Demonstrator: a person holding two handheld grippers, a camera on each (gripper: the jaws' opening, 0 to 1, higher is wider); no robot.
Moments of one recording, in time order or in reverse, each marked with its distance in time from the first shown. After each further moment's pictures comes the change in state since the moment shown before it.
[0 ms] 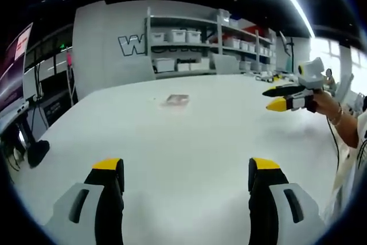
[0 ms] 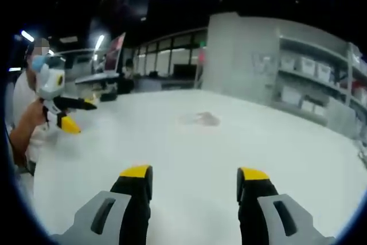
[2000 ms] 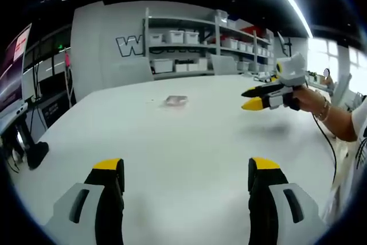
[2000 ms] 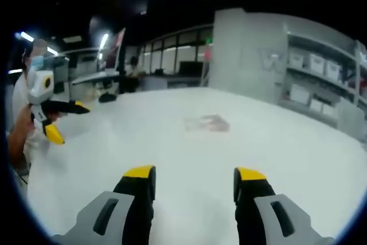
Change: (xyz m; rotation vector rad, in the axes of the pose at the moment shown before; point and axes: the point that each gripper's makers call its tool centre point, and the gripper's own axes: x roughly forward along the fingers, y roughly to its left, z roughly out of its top) left arm -0.002 0.002 0.002 0.005 -0.006 -0.017; right arm 0.057 0.010 0.016 0.002 0.017 0.057
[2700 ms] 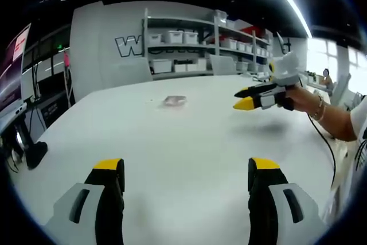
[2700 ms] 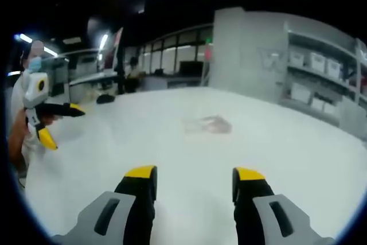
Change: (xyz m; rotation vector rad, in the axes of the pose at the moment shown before) left arm 0.000 -0.003 0.000 0.000 -0.004 -0.006; right arm 0.017 -0.003 -0.001 0.010 0.006 0.004
